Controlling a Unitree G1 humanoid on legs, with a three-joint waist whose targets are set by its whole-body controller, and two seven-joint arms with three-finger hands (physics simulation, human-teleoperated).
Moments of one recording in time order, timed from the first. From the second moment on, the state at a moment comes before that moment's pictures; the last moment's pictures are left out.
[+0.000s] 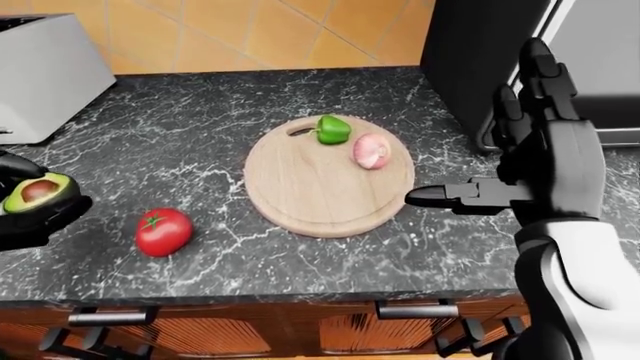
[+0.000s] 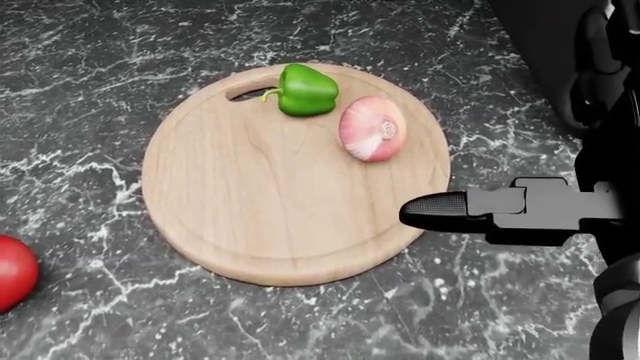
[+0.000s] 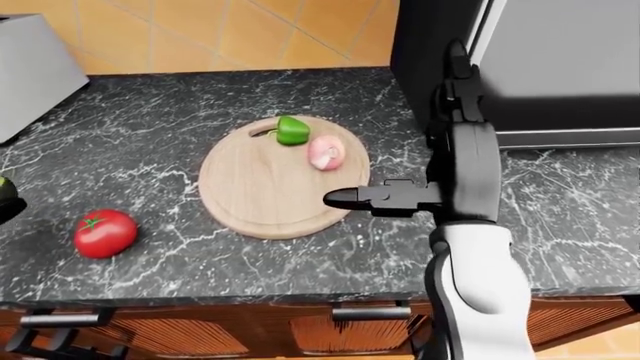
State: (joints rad) left arm -0.24 0.60 0.72 -0.38 -0.05 0.80 -0.15; right arm -0.47 -0.13 -0.08 -1.02 -0.18 1.16 0.02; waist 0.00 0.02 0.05
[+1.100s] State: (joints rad) left arm -0.95 0.33 0.03 -0.44 0.35 1.07 -0.38; right arm -0.45 -0.14 -0.12 -1.03 -0.10 1.11 -0.05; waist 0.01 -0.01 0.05
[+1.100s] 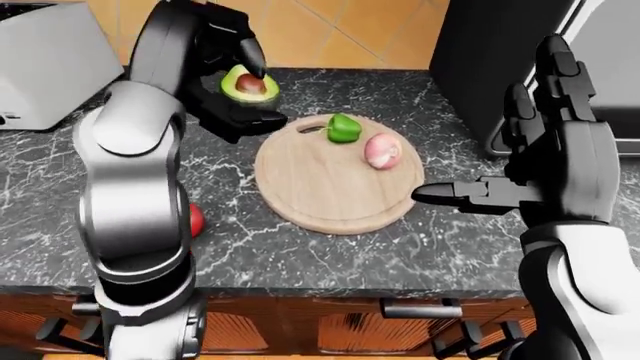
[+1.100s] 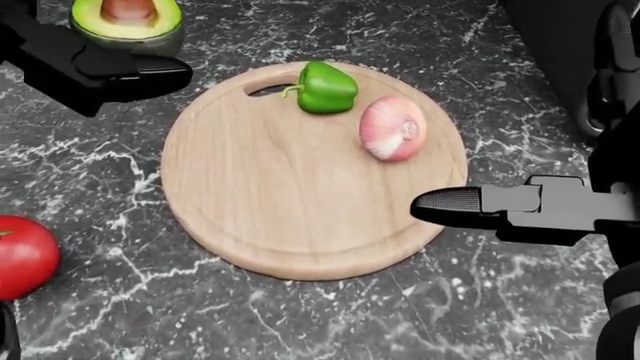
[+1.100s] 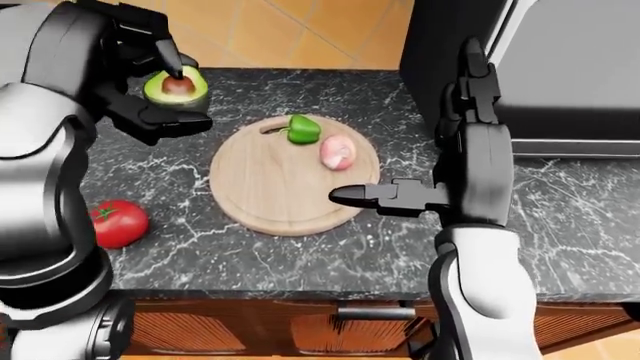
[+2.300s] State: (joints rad) left arm -0.66 -0.11 -0.16 -0.39 0.55 0.85 -0.40; right arm -0.43 -0.14 -0.11 -1.02 -0.09 1.09 -0.06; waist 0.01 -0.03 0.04
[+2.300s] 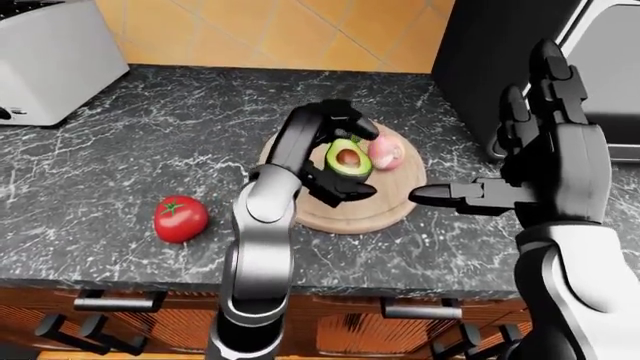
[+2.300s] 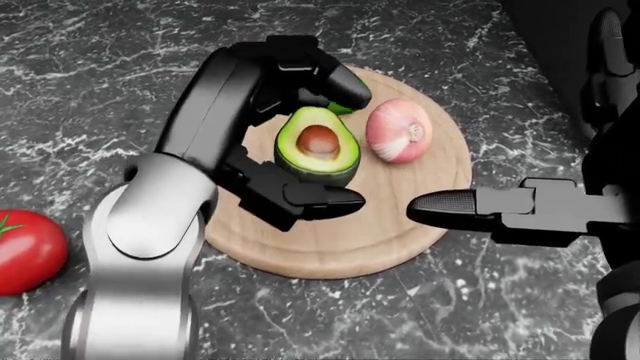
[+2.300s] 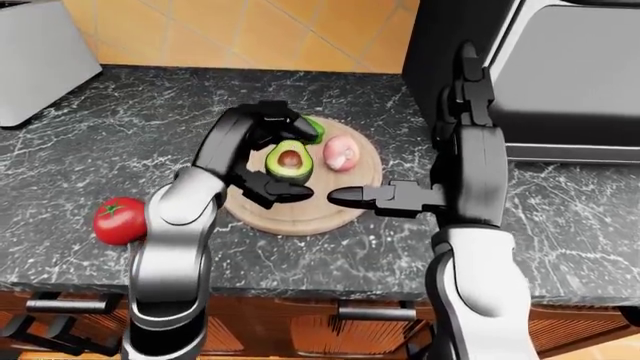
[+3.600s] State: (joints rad) left arm -0.76 0.08 -0.04 -0.68 0.67 1.10 -0.53; right arm -0.41 -0.12 -0.10 -0.99 -0.11 1.05 -0.06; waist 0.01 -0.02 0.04
